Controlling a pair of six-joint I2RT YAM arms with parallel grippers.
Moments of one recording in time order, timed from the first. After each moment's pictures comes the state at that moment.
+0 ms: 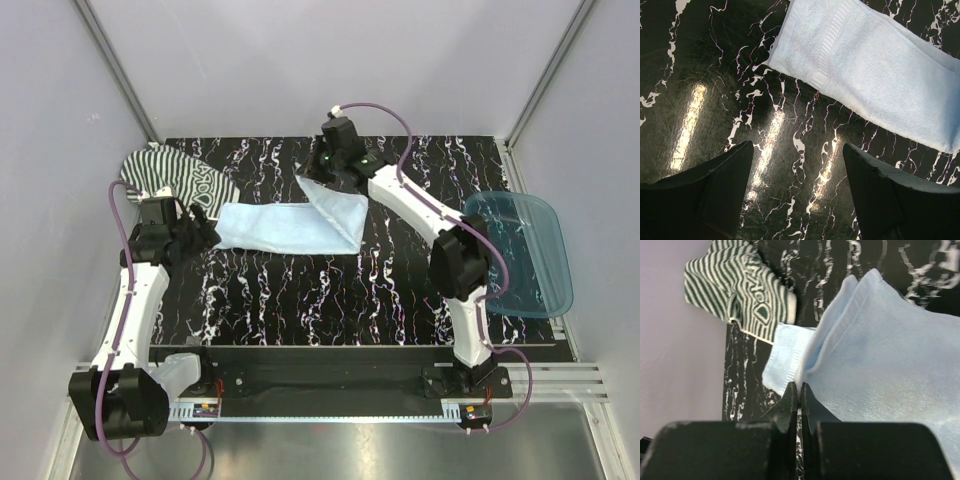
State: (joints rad) left arm 0.07 1.05 0.90 -0.66 0.05 -0.44; right arm 0.62 2.07 1.94 -0.41 -0.06 0.79
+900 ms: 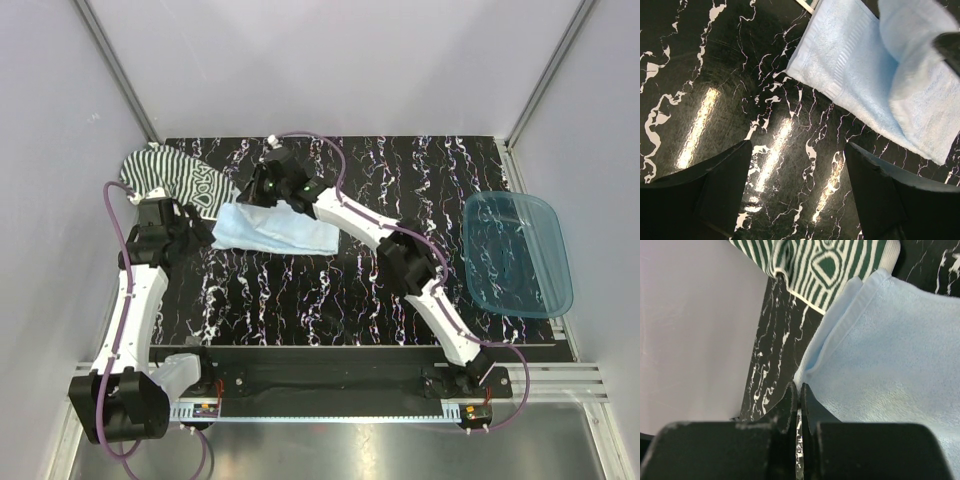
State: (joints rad) left arm 0.08 1.03 0.90 -0.66 -0.04 -0.45; right arm 0.81 2.46 2.28 -0.25 -0.19 0.87
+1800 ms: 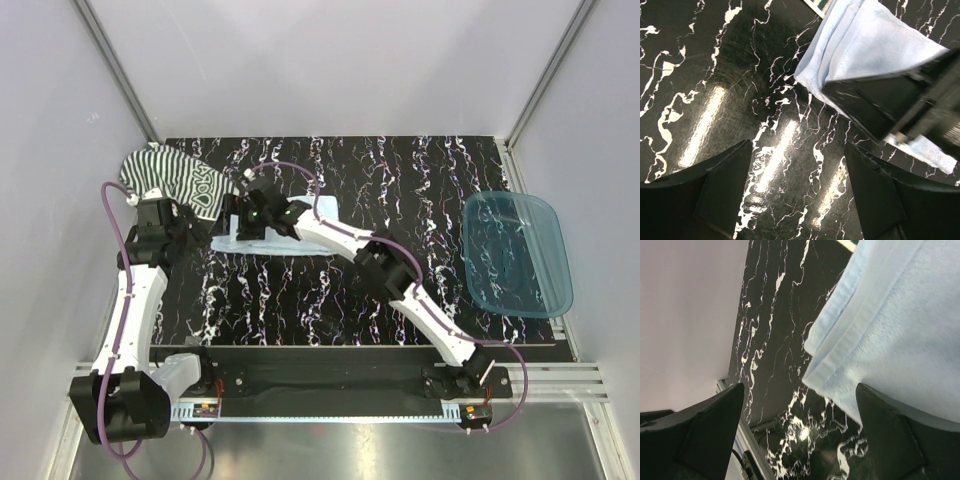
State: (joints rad) left arm 0.10 1.03 0.90 -0.67 -0.07 -0.45; right arm 0.90 2.66 2.36 -0.21 -0.34 0.88
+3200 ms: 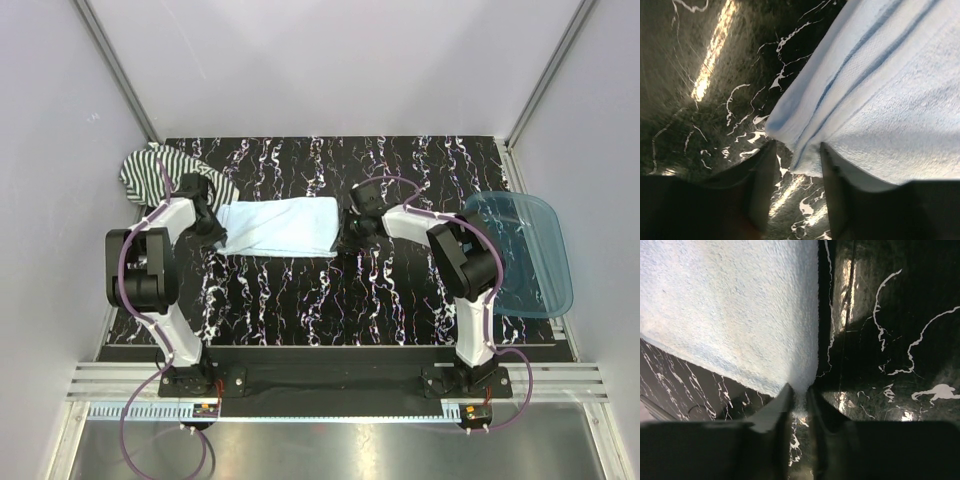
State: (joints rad) left arm 0.04 1.78 1.17 -0.64 -0.05 -0.54; right arm 0.54 2.04 1.32 -0.28 -0.28 0.73
